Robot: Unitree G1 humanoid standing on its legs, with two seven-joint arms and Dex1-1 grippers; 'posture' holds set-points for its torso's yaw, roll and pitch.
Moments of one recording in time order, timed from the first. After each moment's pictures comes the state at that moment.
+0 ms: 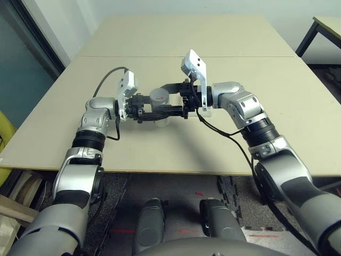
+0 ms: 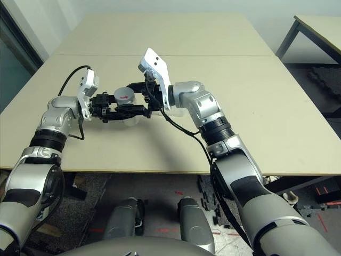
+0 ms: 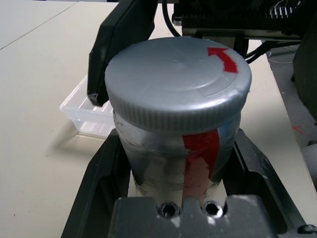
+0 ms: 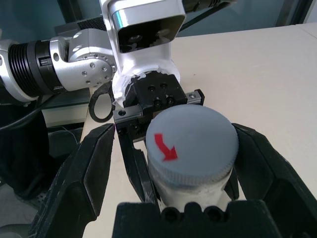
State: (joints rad) left arm -0.80 0.44 0.01 0.76 -0.21 0.02 -1.48; right arm -0.93 -0.16 0.23 0.42 0.29 0.45 1.07
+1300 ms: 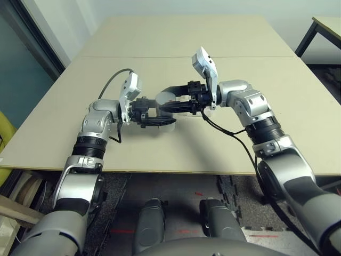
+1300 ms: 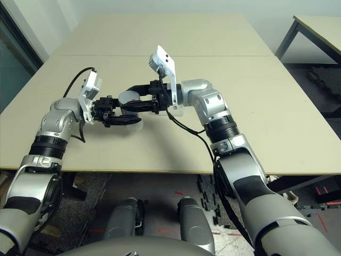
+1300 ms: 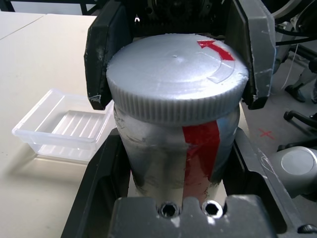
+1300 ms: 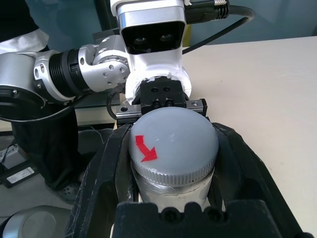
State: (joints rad) left arm -0.69 0.44 -0.02 0.48 -0.29 0.21 -1.50; right arm -0.93 -0.19 0.18 0.43 0.32 0.44 1.28
